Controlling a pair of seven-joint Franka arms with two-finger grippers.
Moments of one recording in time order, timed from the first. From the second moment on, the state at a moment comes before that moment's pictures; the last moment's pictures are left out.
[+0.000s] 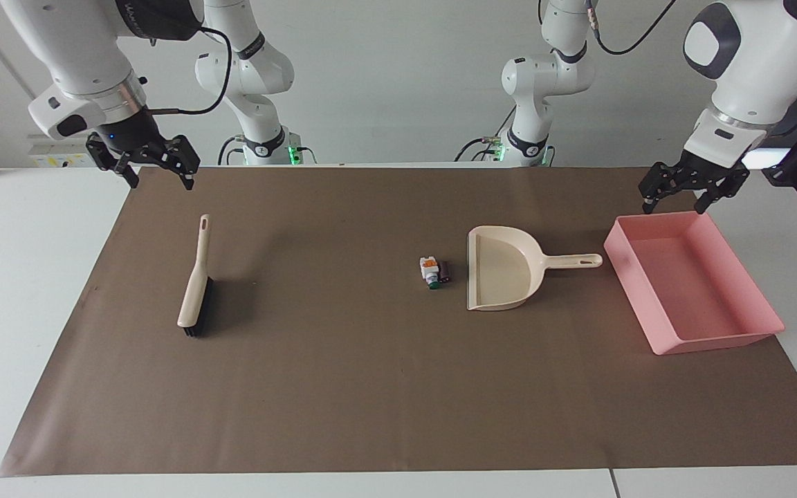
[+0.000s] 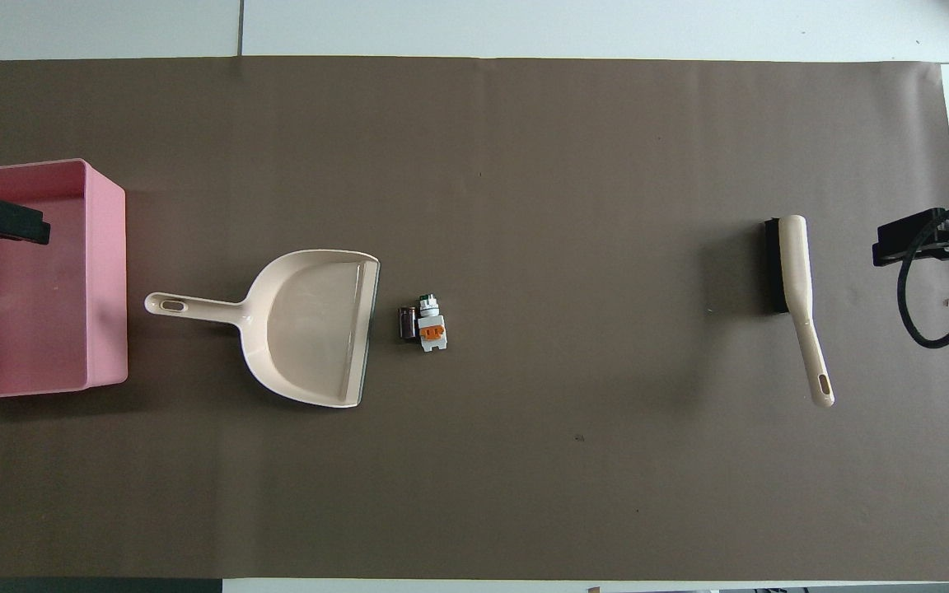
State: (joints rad) left arm 0.01 0.00 -0.02 -1.66 0.03 1.71 0.25; right arm -0.02 -0.06 -0.01 -1.69 -0.03 1.61 0.03
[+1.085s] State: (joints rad) left arm -0.15 -0.09 -0.04 -2.04 0.11 1.95 1.20; right arm -0.14 -0.08 -0.01 -2.34 0.06 2.24 -0.19
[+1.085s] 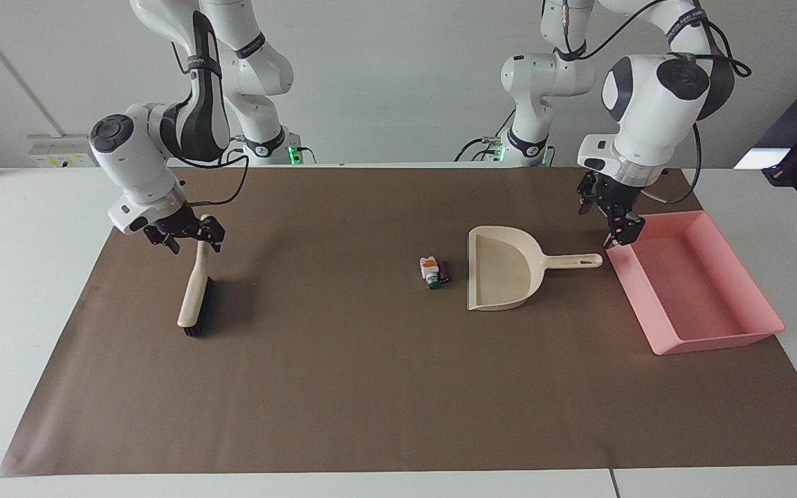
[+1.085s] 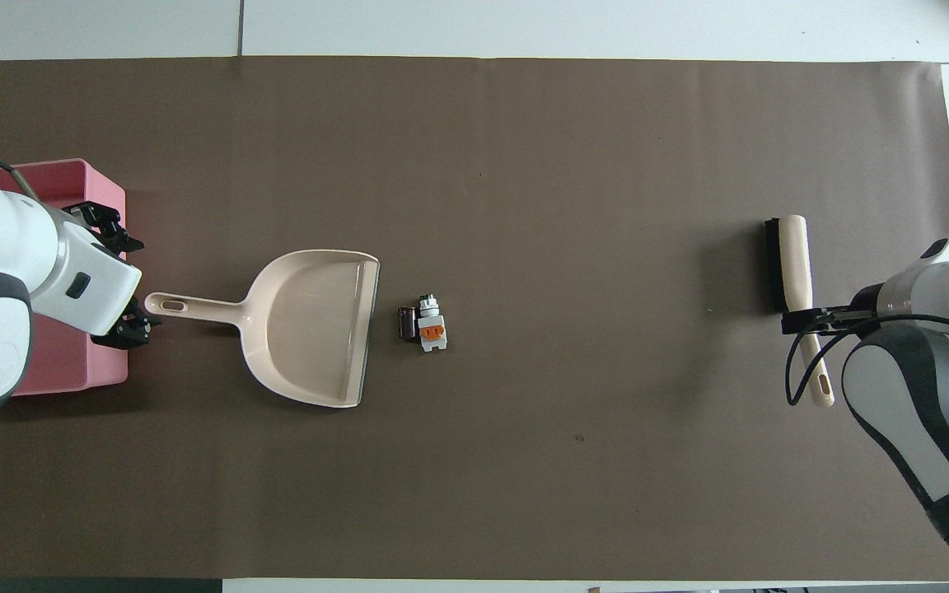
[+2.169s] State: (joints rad) left arm -0.31 0.01 -0.04 -2.29 0.53 2.16 1.05; right arm -0.15 -0.08 -0.01 -2.40 0.06 2.28 -0.21
